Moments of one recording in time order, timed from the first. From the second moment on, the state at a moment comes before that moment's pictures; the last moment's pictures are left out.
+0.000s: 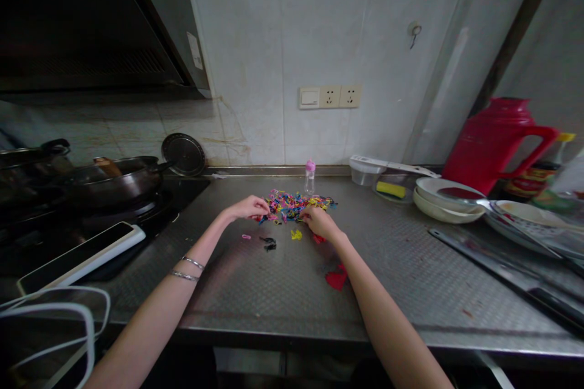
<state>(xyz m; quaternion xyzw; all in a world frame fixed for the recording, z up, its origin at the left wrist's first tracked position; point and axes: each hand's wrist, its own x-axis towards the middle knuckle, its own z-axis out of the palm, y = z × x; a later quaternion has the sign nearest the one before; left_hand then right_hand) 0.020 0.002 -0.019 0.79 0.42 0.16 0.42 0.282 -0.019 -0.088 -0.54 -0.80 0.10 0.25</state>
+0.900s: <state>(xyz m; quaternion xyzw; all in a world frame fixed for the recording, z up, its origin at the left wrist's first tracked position) 0.012 0.012 -0.028 0.78 0.45 0.20 0.39 0.299 -0.007 -0.104 -0.49 -0.79 0.15 0.32</state>
